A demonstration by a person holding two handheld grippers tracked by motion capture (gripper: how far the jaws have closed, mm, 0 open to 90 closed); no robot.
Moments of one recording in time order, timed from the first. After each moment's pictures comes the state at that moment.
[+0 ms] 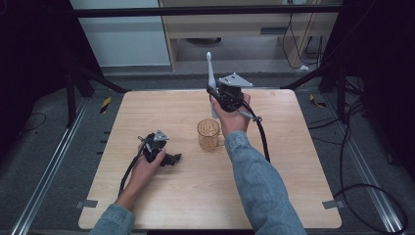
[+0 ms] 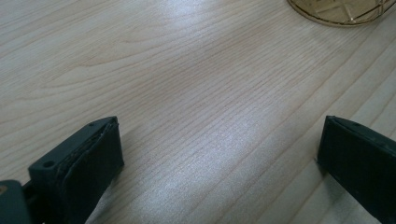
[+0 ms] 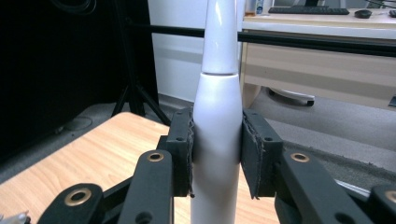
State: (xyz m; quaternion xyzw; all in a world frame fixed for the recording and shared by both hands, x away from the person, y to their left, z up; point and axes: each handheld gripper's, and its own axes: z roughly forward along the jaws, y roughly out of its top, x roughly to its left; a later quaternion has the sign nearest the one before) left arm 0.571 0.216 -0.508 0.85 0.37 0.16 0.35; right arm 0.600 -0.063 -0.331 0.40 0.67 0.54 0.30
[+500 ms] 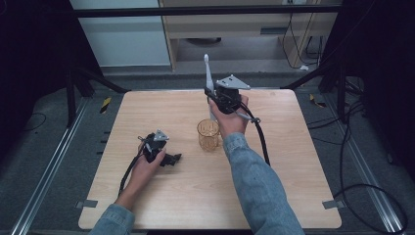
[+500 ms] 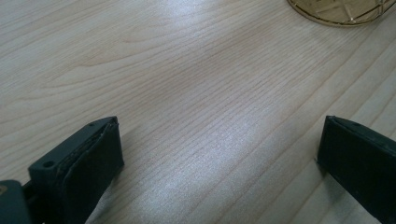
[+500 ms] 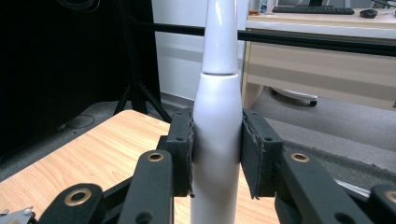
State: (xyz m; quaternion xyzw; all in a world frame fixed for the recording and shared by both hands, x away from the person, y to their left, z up) left arm 0.571 0.216 -0.508 0.85 0.37 0.16 0.35; right arm 0.598 -0.058 -0.335 0.40 0.67 0.54 0.30
